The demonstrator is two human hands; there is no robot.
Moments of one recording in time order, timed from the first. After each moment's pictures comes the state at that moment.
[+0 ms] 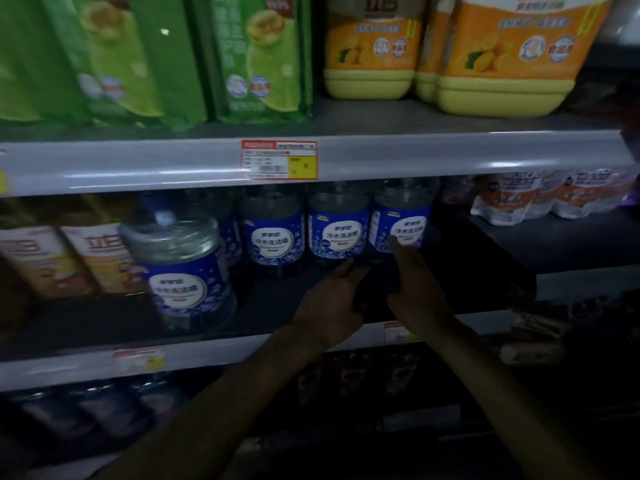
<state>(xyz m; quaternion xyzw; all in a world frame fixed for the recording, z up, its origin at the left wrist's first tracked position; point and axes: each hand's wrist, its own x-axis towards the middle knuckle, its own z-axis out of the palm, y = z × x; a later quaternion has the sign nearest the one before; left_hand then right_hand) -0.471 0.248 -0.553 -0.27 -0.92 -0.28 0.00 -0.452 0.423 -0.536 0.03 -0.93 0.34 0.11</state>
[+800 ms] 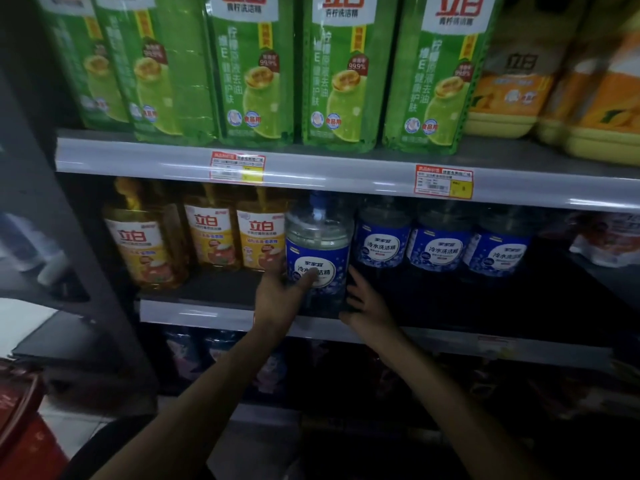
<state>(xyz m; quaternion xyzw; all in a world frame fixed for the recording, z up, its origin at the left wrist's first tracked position) -0.398 0.019 -0.543 0.08 -0.74 -0.65 0.17 -0.402 0.192 -0.530 0.06 -0.76 0.64 -0.11</state>
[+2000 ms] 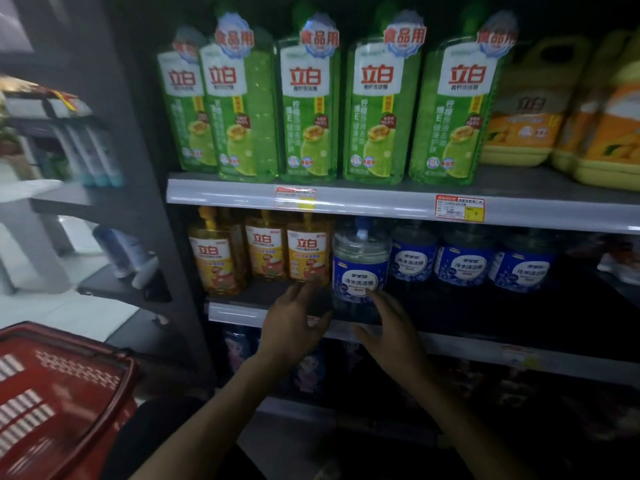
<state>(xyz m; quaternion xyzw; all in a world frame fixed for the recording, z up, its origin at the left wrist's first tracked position) -0.302 -0.014 -0.508 -0.01 -0.94 -0.25 0.21 -0.347 0.193 -0.533 0.21 -0.89 0.39 0.09</state>
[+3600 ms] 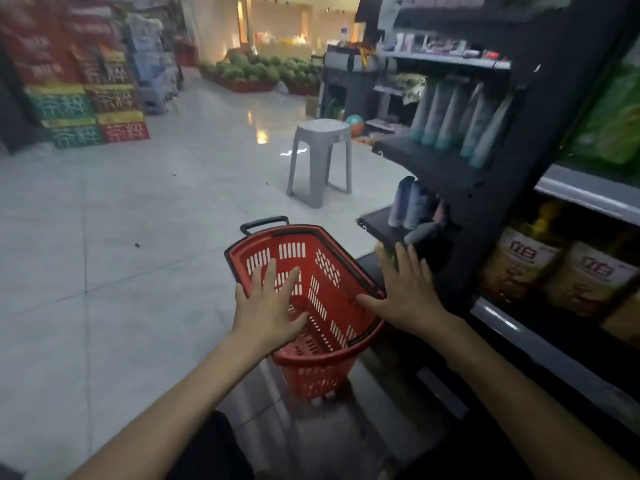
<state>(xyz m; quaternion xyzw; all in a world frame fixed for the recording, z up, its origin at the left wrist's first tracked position) 0.021 -0.348 -0.531 0.45 -0.89 -0.04 0.06 -0.210 -0.230 -0.485 0.54 -0.84 0.07 0.00</state>
